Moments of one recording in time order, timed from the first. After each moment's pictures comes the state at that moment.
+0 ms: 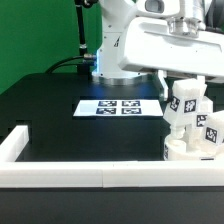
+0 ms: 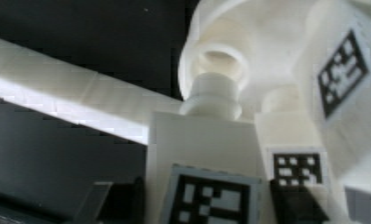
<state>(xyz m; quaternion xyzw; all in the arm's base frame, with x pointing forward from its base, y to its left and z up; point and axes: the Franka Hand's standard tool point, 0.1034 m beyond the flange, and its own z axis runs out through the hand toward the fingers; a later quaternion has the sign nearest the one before) 0.591 0.059 0.089 0.95 0.15 0.27 0.07</state>
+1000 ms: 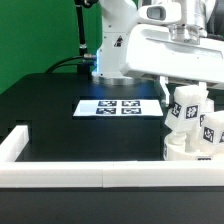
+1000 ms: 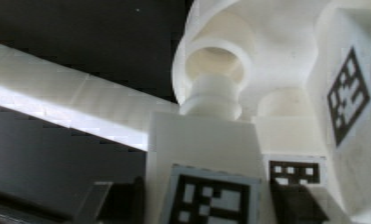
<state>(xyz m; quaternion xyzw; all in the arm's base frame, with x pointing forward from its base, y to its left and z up) 0.590 0.063 0.086 0.95 0.15 0.28 0.07</state>
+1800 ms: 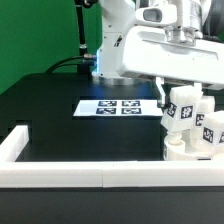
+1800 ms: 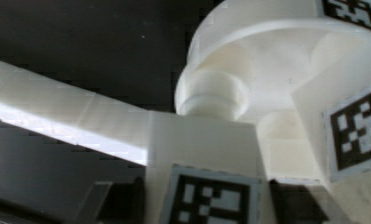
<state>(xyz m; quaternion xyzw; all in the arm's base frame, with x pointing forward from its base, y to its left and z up) 0.583 0.059 0.082 0.95 0.15 0.28 0.07</state>
